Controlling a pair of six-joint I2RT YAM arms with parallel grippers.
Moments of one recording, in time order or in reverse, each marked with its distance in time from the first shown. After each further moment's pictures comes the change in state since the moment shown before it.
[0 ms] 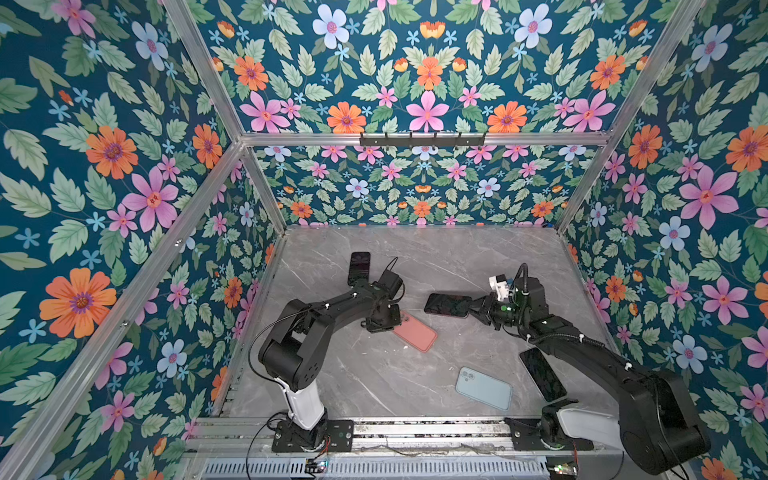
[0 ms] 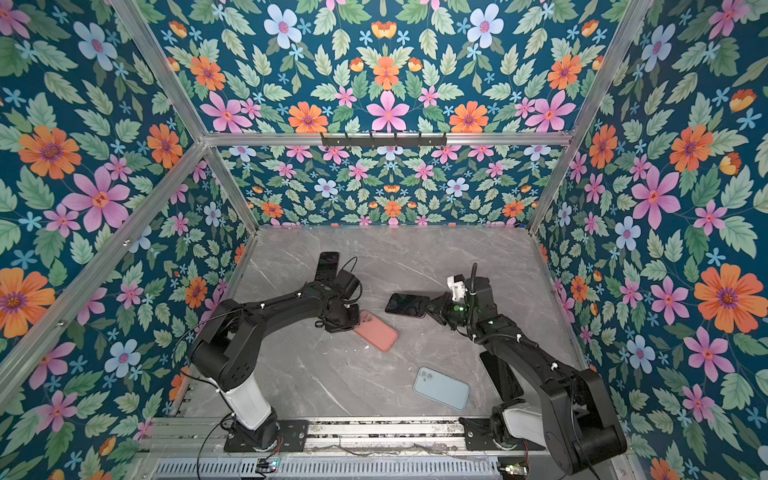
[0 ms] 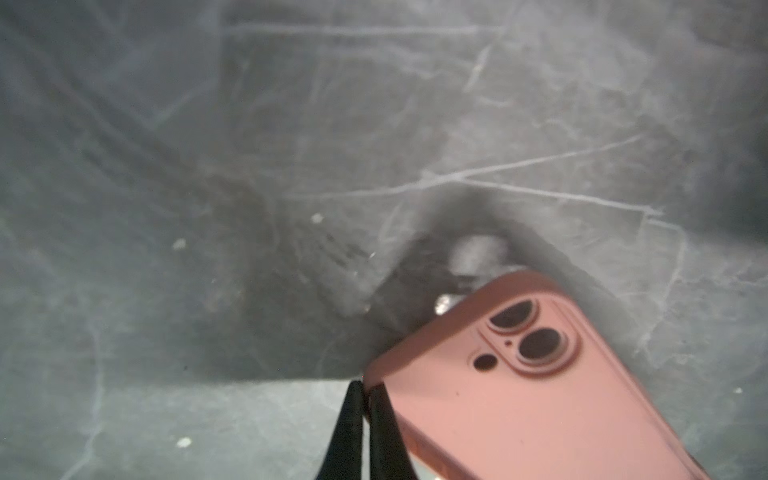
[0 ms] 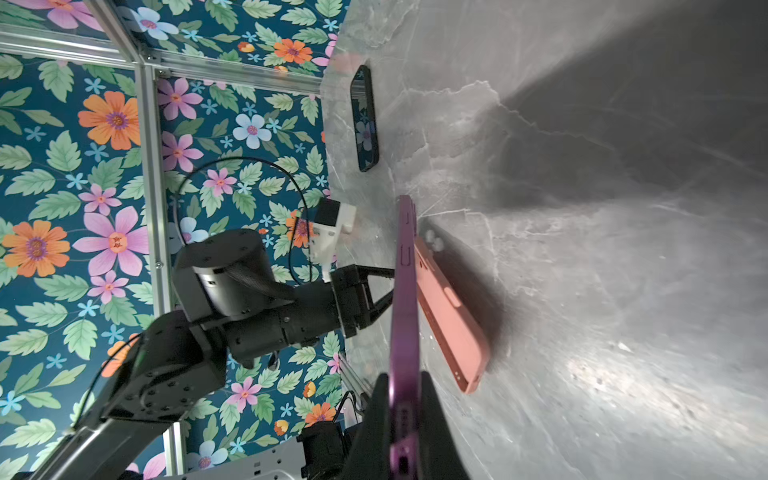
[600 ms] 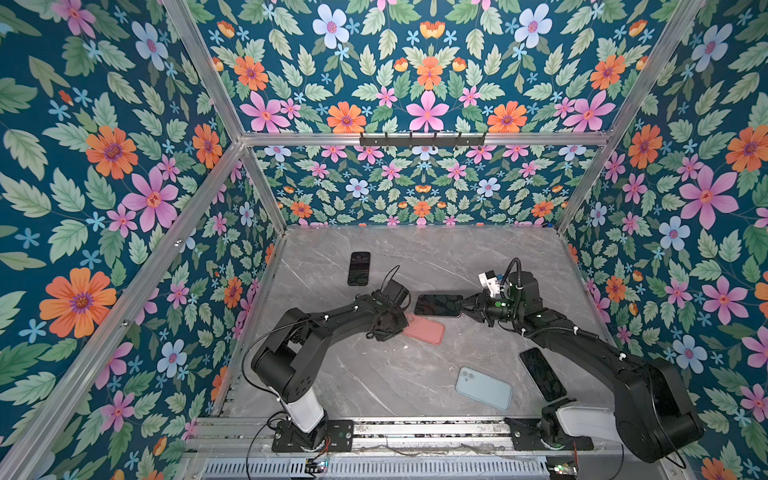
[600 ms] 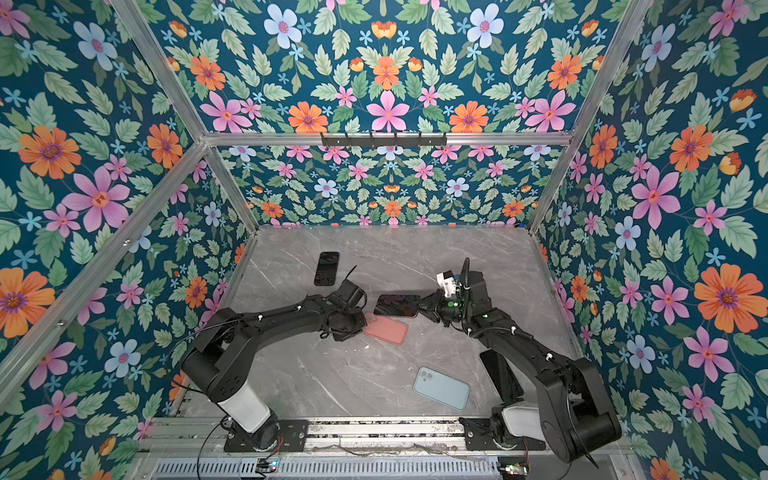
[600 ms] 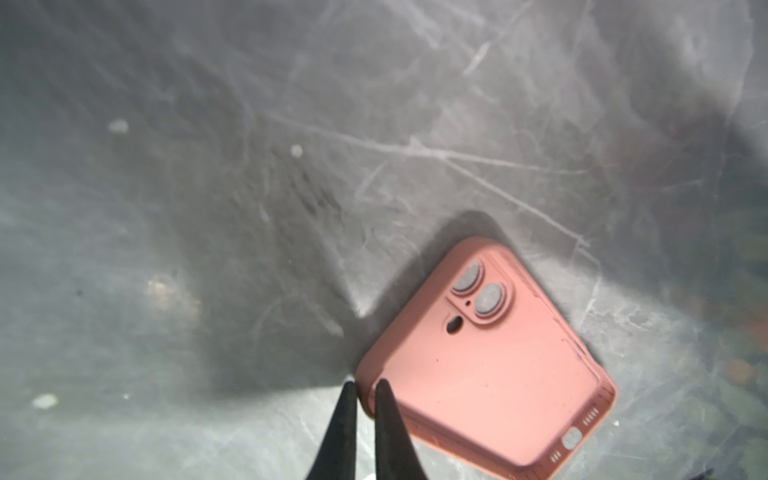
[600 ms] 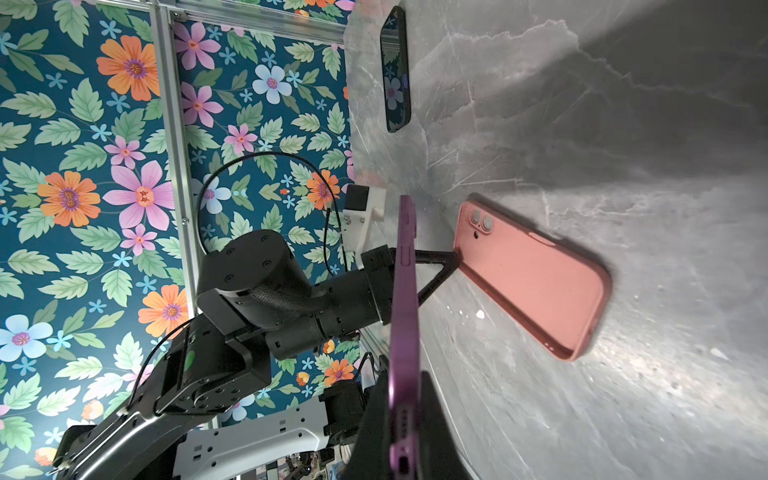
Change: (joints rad) left arm -0.089 -0.050 -0.085 0.154 -0.035 -0.308; right arm 0.026 0.046 0.055 -0.006 -0.090 -0.012
